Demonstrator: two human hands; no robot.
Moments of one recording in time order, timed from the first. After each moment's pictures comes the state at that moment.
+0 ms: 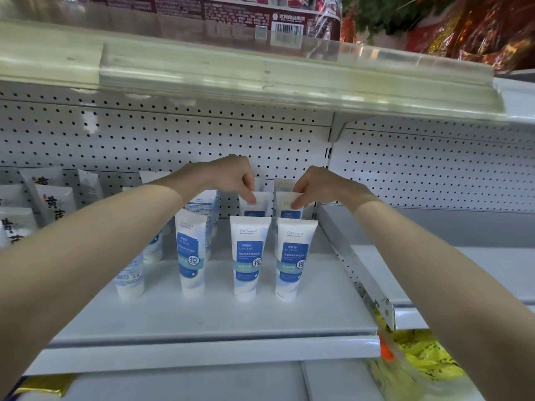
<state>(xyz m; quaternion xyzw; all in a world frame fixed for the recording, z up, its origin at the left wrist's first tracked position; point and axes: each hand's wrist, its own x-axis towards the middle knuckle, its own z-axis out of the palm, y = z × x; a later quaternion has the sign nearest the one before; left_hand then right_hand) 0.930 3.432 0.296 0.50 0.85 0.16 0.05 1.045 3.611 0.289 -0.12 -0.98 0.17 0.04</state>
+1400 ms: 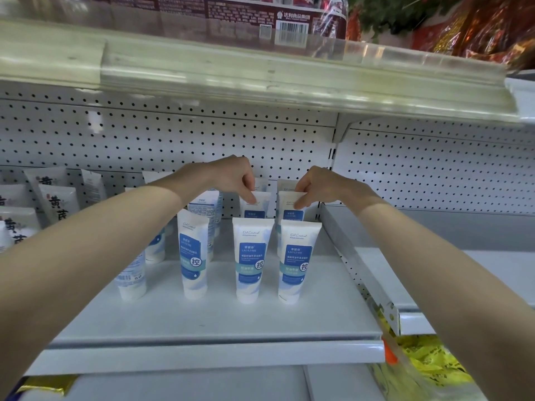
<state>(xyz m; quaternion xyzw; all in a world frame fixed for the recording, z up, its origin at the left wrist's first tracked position) 0.920 3.432 0.294 0.49 0.85 0.16 0.06 1.034 3.618 0.288 -0.12 -0.98 0.16 0.02</state>
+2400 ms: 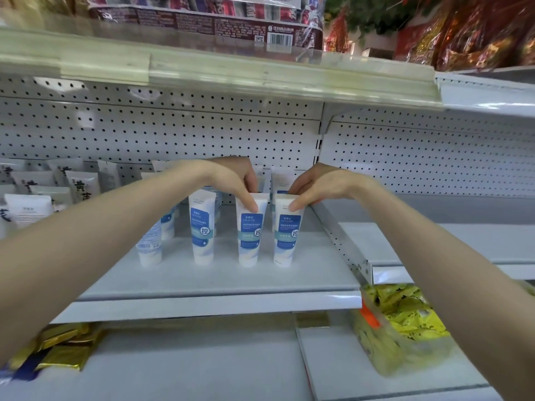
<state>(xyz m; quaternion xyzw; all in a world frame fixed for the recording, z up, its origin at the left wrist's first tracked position) 1.004 3.382 0.301 0.50 0.85 0.13 0.11 1.132 3.560 0.300 -0.11 -0.95 0.29 -0.01</state>
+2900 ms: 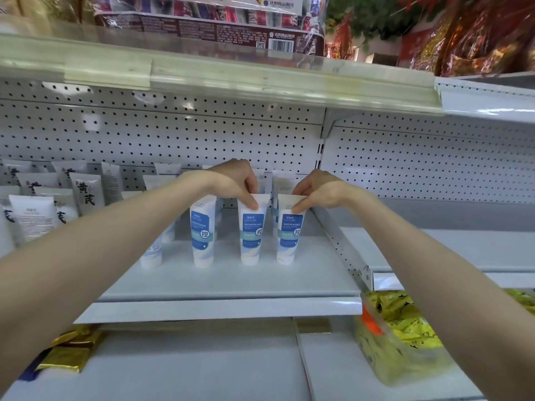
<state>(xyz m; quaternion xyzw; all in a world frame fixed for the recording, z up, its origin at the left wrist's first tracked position) 0.998 3.390 0.291 0.49 0.85 0.16 0.05 1.115 3.570 0.285 -0.13 -0.97 0.22 0.04</state>
